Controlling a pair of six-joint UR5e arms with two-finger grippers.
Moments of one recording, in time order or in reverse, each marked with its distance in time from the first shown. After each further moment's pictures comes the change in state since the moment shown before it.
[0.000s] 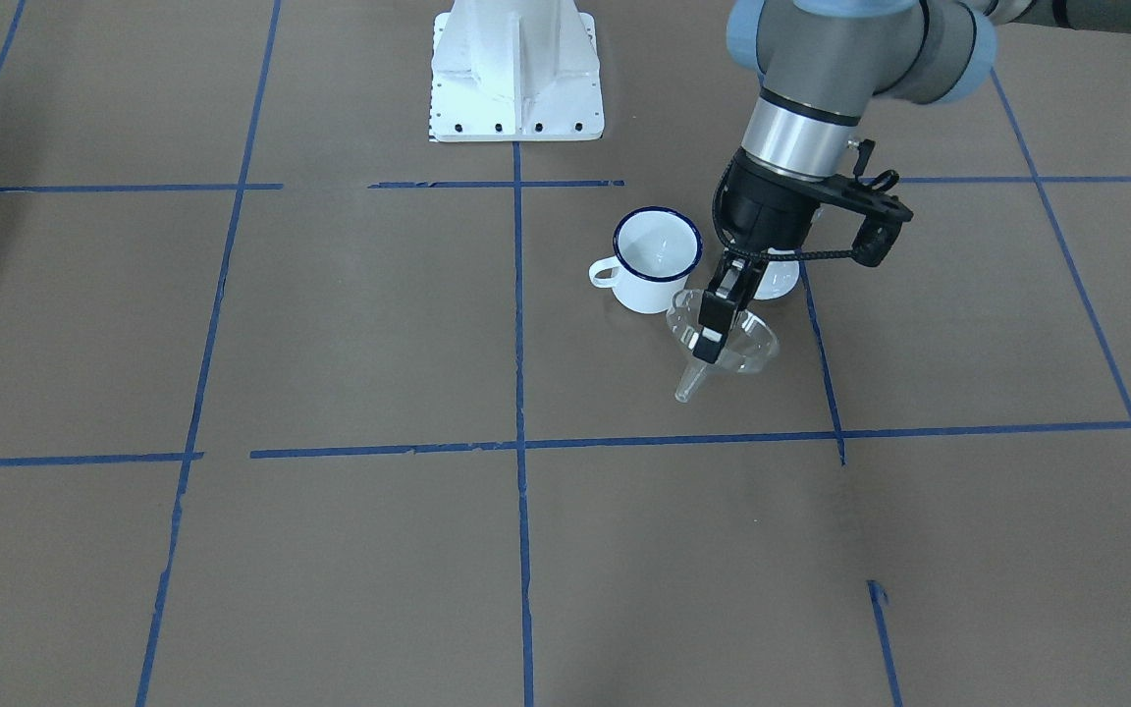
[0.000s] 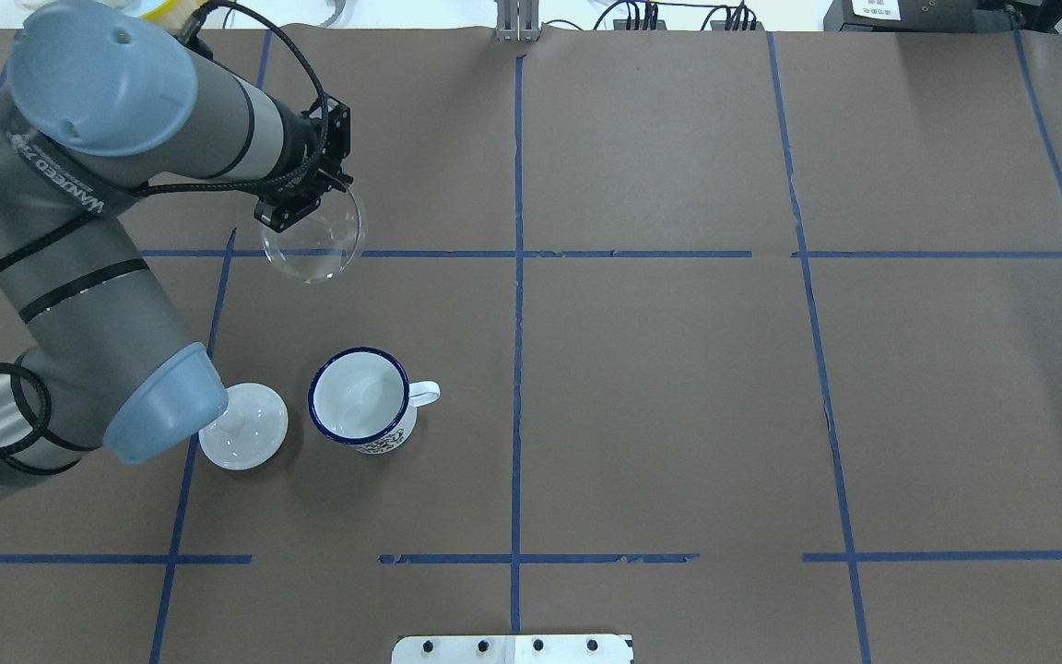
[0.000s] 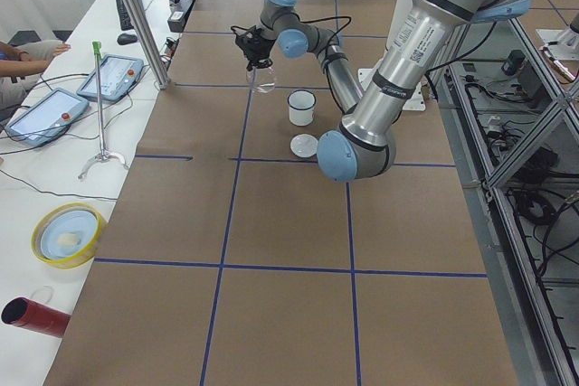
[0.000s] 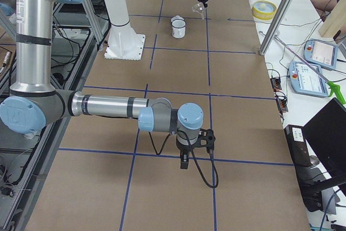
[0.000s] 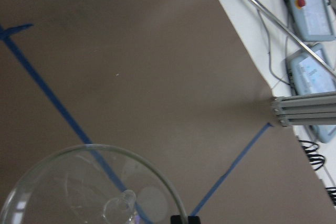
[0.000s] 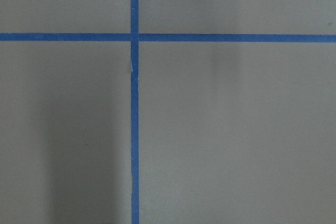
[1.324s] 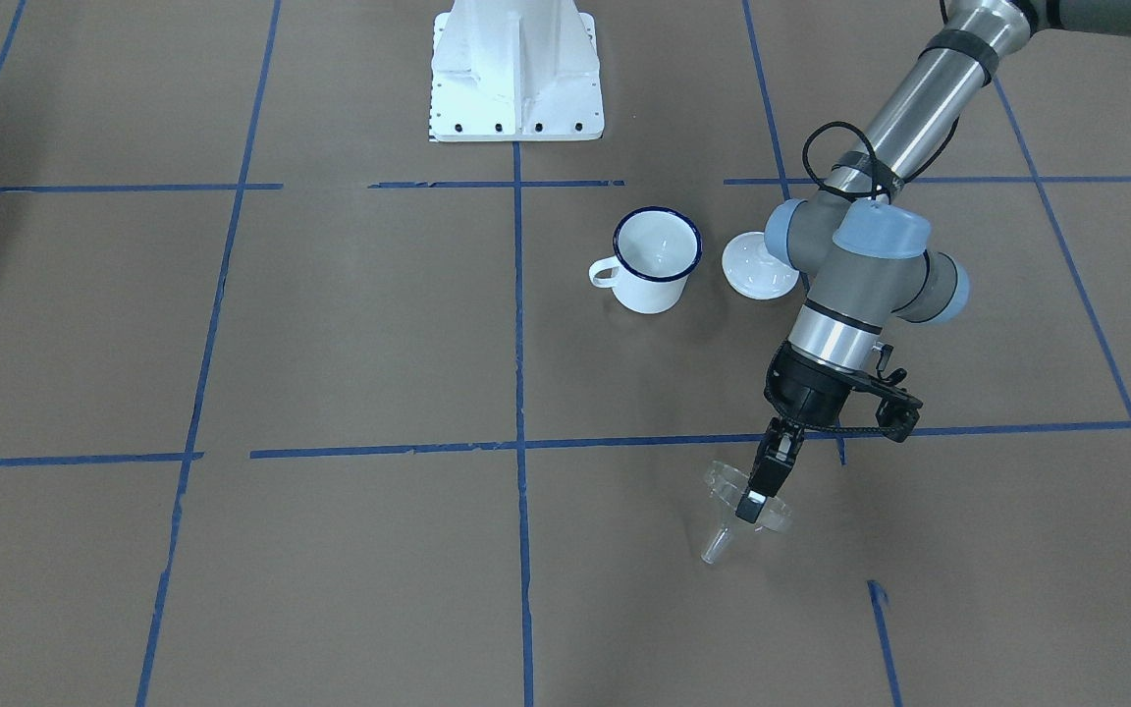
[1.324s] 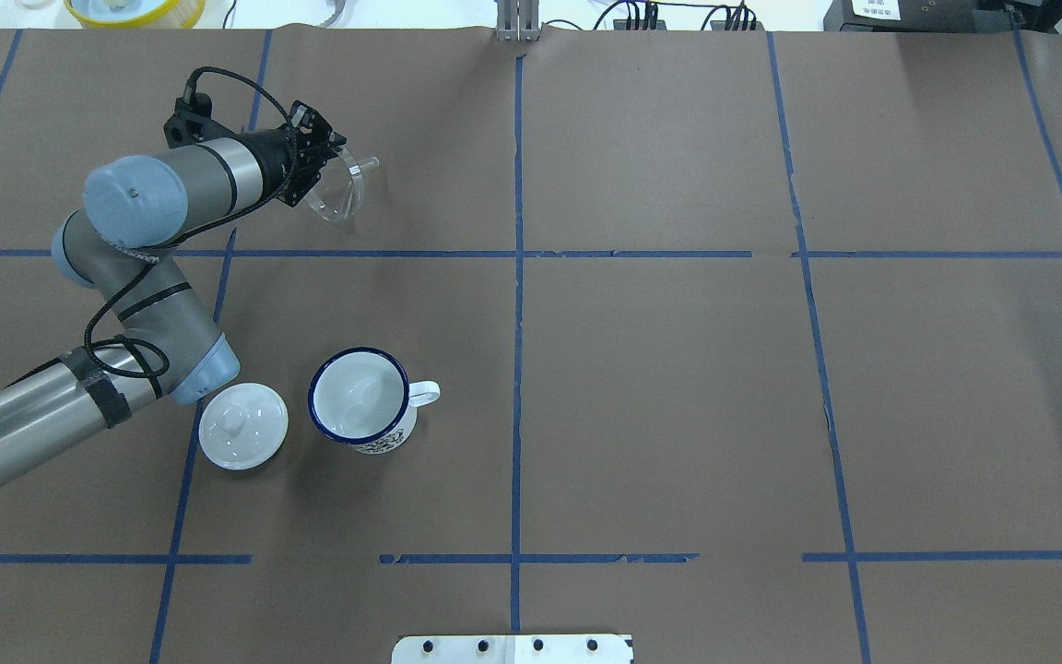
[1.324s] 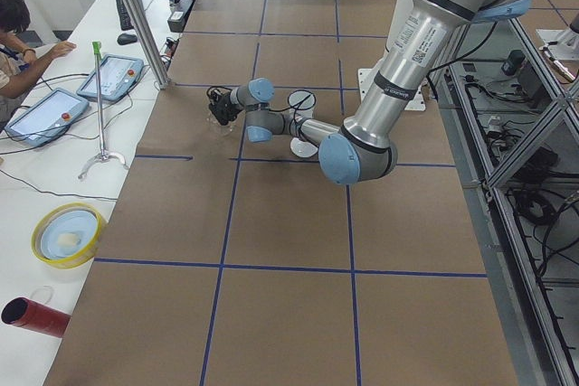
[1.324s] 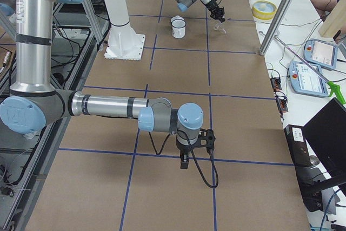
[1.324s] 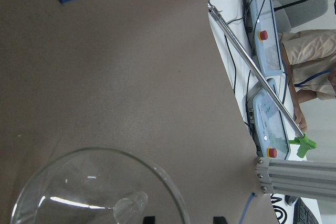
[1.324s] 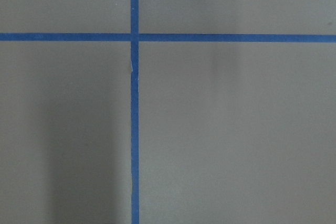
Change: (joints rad) left arm -0.032 0.048 0.752 -1.277 0.252 -0.084; right arm 0.000 0.000 0.000 0.000 0.000 0.000
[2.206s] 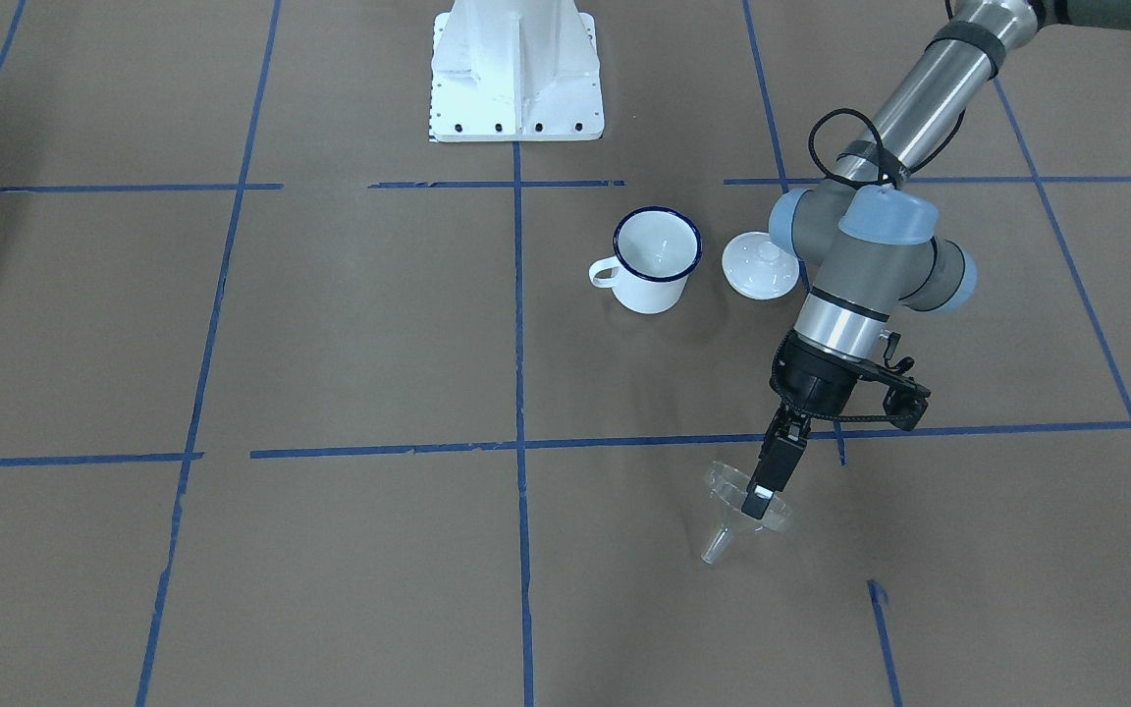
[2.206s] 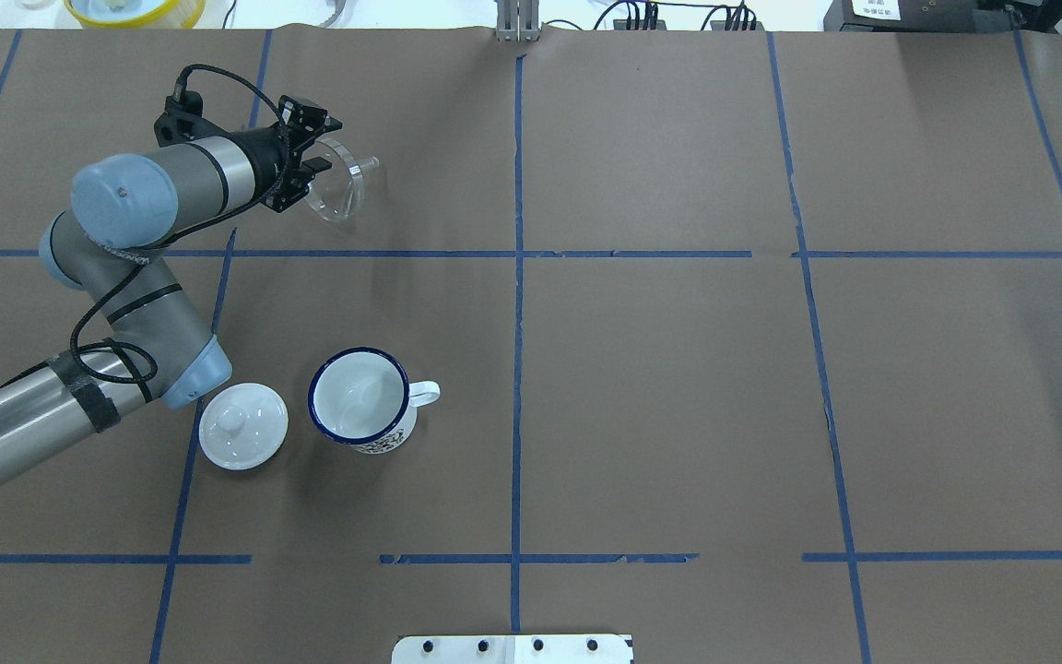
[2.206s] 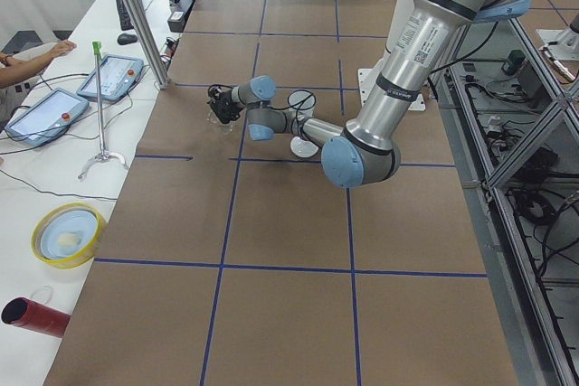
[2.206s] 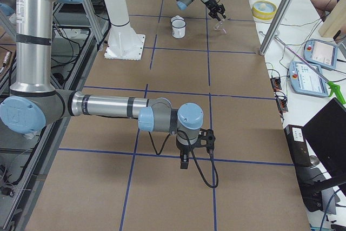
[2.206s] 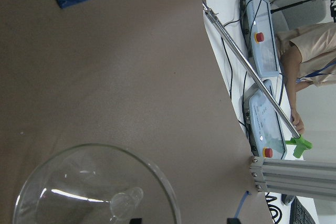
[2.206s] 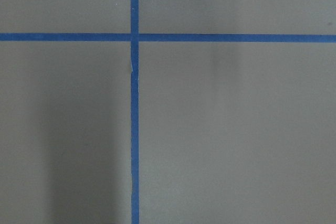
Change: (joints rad) left arm -0.001 0.026 -0.046 0.036 0.000 -0.006; right arm 0.000 0.000 0.000 0.000 0.000 0.000
